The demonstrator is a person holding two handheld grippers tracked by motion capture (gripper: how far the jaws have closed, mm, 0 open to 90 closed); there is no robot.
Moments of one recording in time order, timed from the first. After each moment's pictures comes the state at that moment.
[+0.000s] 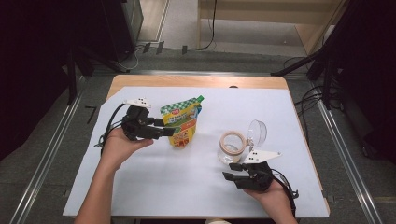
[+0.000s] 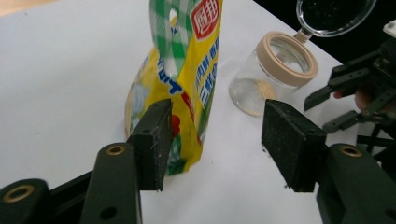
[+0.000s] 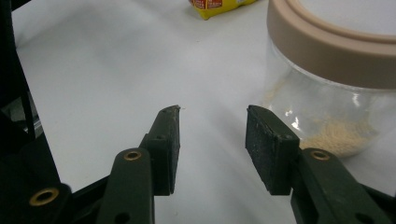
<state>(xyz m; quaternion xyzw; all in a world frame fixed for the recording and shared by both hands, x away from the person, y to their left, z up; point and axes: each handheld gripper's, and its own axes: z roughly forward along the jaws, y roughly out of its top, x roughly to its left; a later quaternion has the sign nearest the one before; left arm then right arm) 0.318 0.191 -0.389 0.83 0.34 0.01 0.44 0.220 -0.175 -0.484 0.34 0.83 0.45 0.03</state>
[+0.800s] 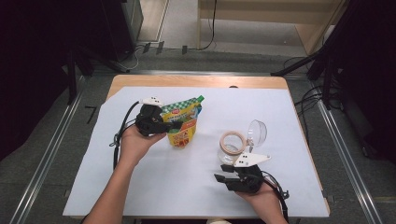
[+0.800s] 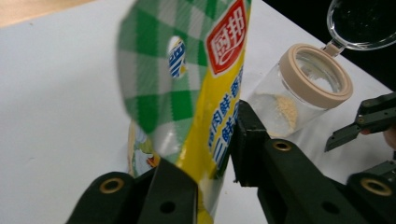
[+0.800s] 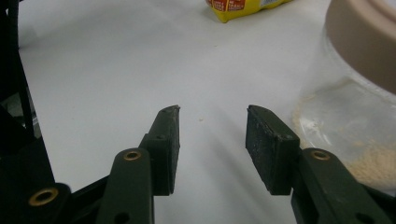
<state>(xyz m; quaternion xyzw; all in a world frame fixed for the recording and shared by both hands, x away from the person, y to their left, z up) 0.331 0.166 -0.403 0.83 0.36 0.04 0.43 0.217 -0.151 -0.493 0.32 0.83 0.45 0.04</state>
